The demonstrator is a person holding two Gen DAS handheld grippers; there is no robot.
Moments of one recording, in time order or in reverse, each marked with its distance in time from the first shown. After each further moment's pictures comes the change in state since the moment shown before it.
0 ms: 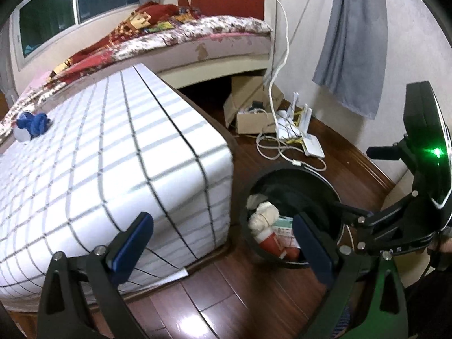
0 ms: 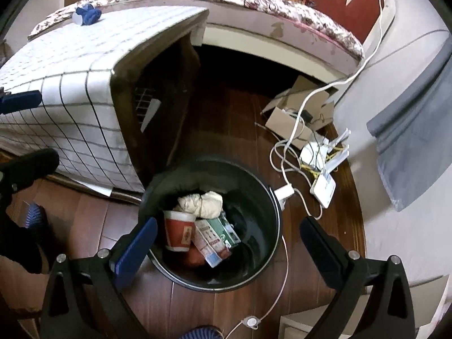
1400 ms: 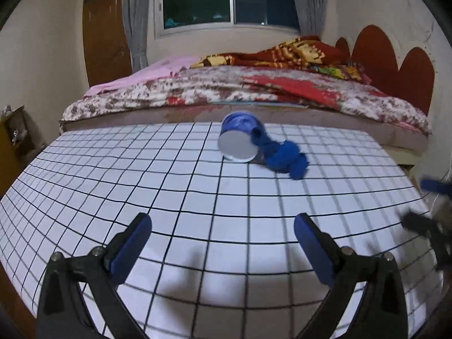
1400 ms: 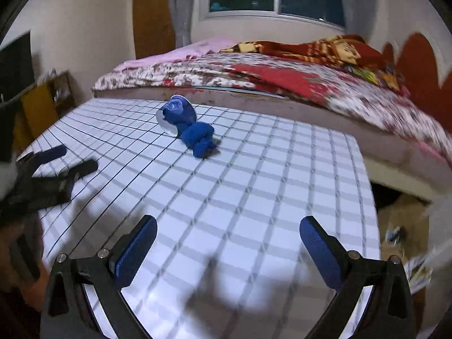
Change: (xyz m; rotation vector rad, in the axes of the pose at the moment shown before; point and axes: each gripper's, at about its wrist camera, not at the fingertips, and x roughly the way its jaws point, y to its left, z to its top) left arm -0.021 0.381 0.019 -0.433 -0.149 0.464; right arm 0.030 0.246 0.319 -0.128 -0.302 0.379
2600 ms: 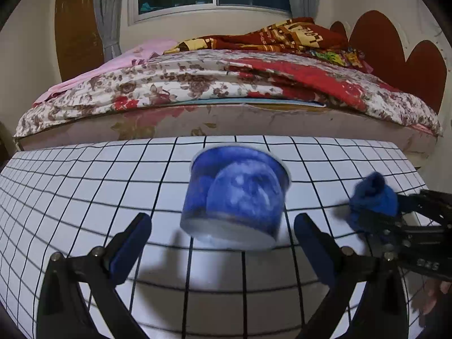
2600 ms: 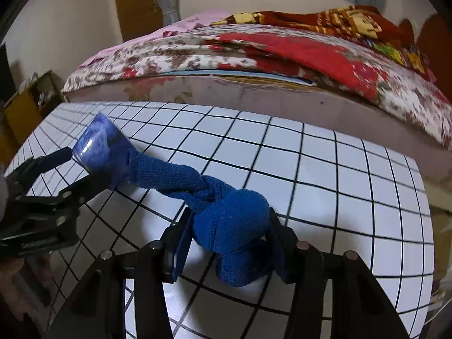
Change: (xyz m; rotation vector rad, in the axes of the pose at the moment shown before) left arm 0.154 -0.021 0.087 0.050 0.072 -0.088; right arm 0.160 -0.054 0.075 0.107 0.136 0.042
